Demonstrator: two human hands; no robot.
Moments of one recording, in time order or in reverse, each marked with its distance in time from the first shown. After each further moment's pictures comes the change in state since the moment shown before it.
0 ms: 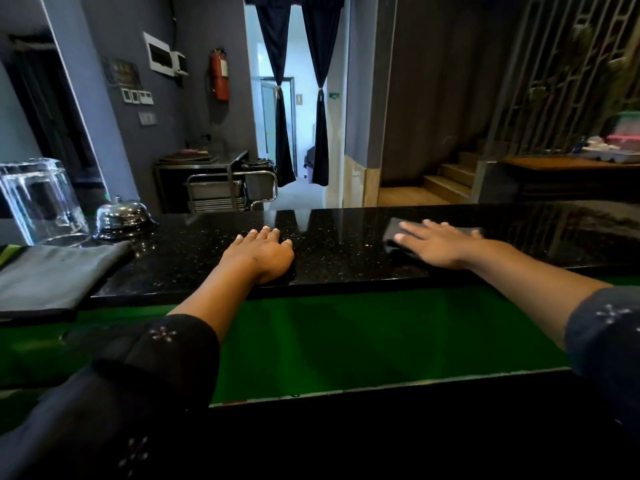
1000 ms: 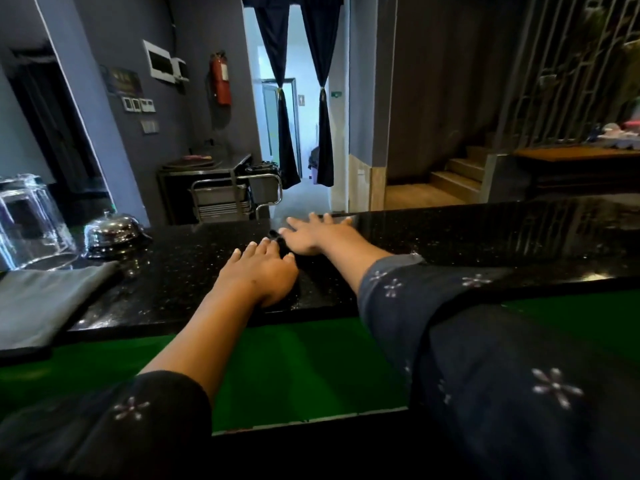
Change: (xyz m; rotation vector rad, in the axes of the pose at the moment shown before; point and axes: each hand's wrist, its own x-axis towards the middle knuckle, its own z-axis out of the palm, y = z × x) left_hand 0.003 0.003 0.001 0.029 0.012 -0.007; right_hand 0.075 -0.190 0.011 -0.045 -0.012 -0.253
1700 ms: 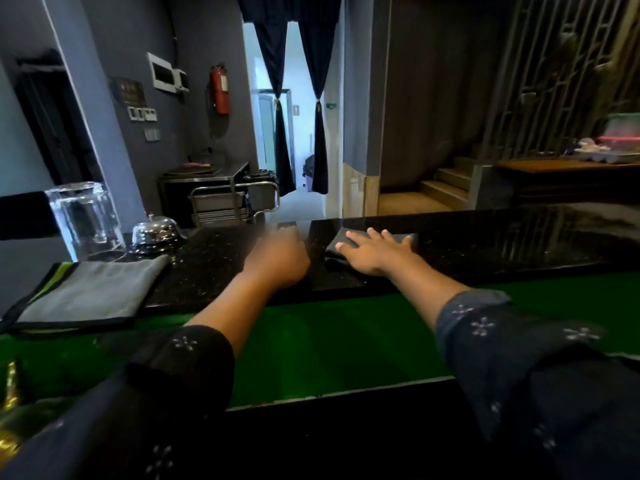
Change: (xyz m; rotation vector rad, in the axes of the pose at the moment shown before) left_hand -0.033 -0.013 -0.025 -0.147 0.168 0.149; right_hand -0.106 0.038 0.006 0.050 0.061 0.176
